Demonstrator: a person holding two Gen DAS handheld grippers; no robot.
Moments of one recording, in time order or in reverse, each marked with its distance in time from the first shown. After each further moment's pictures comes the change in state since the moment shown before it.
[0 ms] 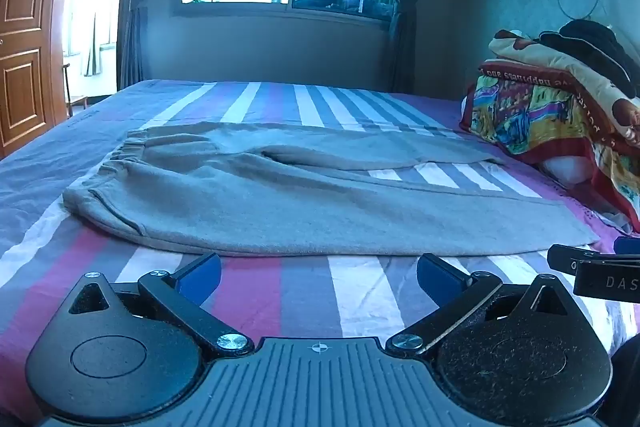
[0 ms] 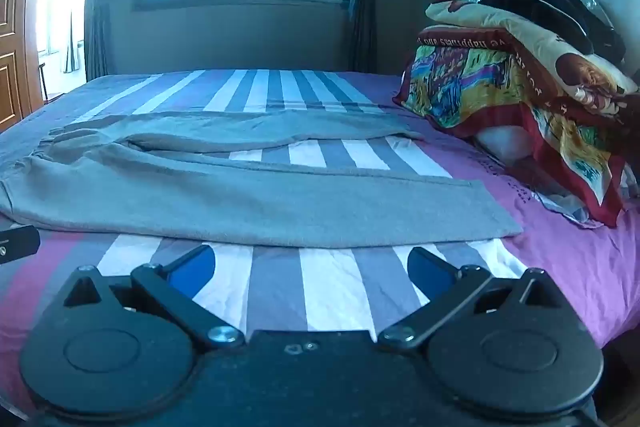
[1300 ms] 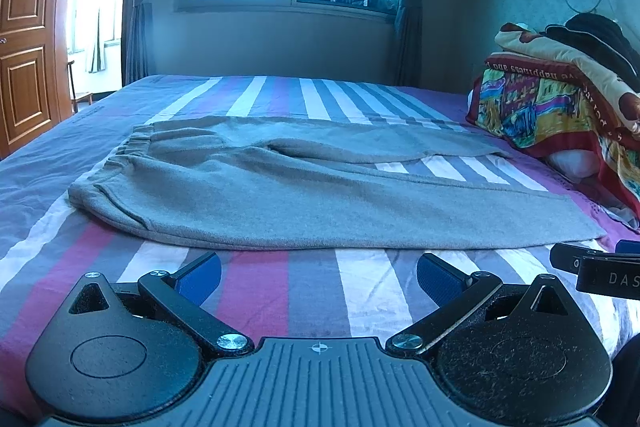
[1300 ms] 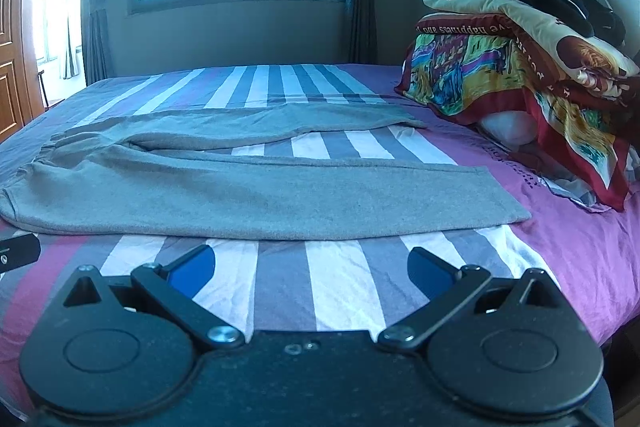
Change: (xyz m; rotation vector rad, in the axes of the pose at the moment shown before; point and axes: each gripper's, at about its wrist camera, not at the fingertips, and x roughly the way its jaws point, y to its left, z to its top) left arm -0.002 -0.002 -0.001 -0.017 0.012 -0.007; right arm 0.004 -0.007 -0.003 0.032 0.012 0.017
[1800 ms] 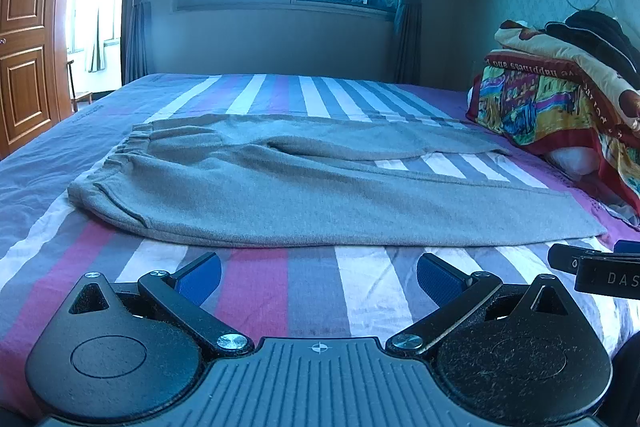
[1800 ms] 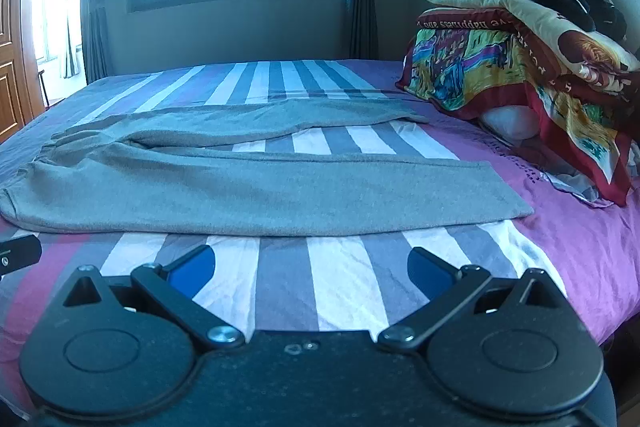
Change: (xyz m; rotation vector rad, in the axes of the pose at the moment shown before) left arm 0.001 -0.001 -0.001 0.003 0.006 0.003; right arm 0.002 -0.001 0.001 0.003 0.017 0.007
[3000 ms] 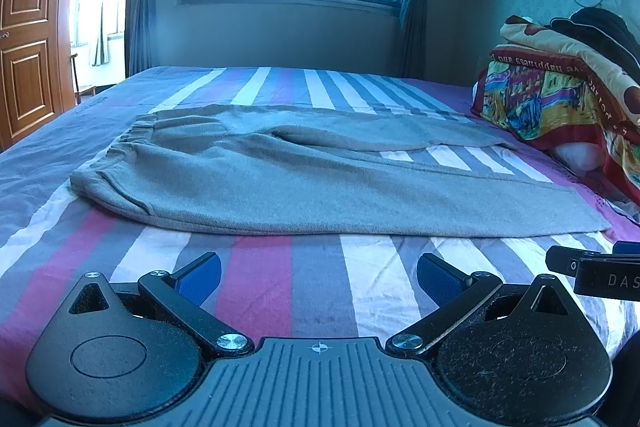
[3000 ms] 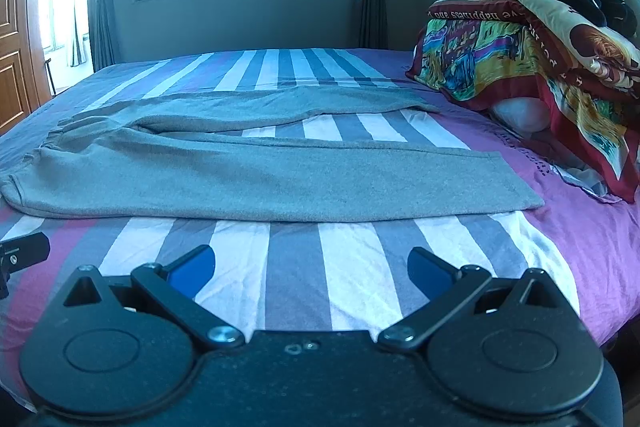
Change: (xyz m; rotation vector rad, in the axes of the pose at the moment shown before) left arm 0.002 0.001 -0.009 -0.008 0.016 0.010; right arm 0.006 0.003 -0.004 -0.013 0.033 0.023
